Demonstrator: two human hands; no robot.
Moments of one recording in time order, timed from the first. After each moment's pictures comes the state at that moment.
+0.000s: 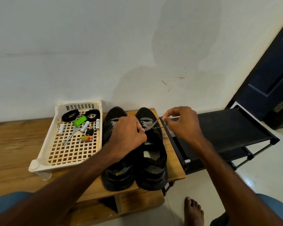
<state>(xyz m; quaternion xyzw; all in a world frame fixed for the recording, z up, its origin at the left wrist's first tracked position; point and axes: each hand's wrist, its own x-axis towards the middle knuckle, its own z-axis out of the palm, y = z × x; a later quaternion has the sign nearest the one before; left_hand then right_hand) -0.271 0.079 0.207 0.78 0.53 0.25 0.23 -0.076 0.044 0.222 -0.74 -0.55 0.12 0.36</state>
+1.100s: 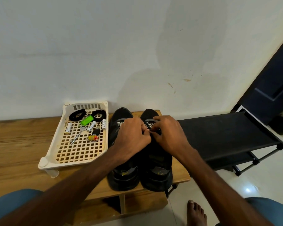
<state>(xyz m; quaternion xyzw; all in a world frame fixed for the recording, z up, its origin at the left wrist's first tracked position) -0.276 0.075 0.207 0.77 0.53 0.27 0.23 -0.125 0.048 0.209 -0.69 -0.71 0.03 0.15</state>
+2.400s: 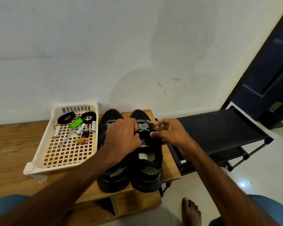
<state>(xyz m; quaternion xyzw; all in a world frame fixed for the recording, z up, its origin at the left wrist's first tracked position) -0.270 0.073 0.208 0.80 0.54 0.20 0.13 -0.085 0.034 0.212 -0.71 -0.47 0.39 0.36</state>
